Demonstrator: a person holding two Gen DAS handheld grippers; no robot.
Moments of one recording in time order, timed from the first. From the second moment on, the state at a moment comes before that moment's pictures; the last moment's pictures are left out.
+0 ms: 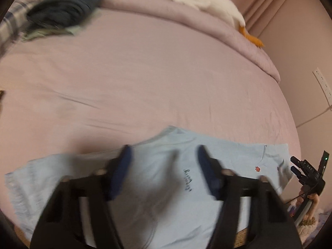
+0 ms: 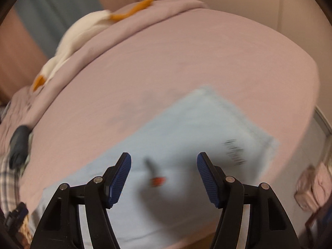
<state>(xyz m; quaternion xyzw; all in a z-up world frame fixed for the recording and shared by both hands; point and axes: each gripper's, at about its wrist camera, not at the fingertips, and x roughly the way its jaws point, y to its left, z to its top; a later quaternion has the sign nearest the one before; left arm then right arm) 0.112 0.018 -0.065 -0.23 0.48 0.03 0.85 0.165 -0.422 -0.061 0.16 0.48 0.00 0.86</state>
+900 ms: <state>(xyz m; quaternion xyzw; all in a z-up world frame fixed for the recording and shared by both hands) 0.142 0.011 -0.103 -0.22 0.53 0.02 0.82 0.257 -0.469 -0.078 0.18 0.46 -0.03 0.87</state>
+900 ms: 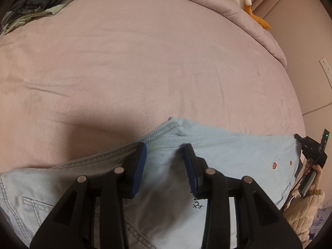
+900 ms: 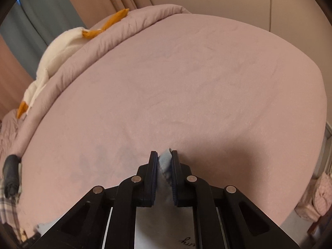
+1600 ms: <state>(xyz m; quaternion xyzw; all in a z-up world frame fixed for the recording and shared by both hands) 0.081 -0.064 -0.088 -0.20 0.56 -0.09 0.80 0.159 -0.535 -0.051 0.22 0.43 -0.10 0.87</state>
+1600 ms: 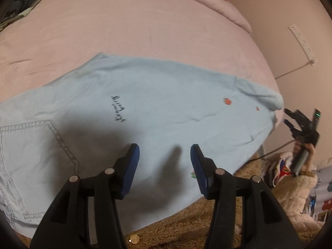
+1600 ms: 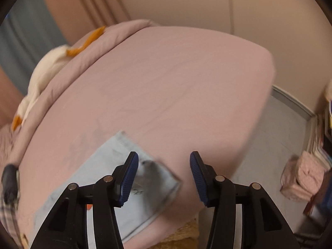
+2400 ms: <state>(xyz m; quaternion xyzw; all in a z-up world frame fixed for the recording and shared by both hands) 0.071 -0.075 -0.098 -0.19 0.59 -0.11 0.78 0.145 -0.530 -0.075 0.22 0.45 -0.10 0.86</state>
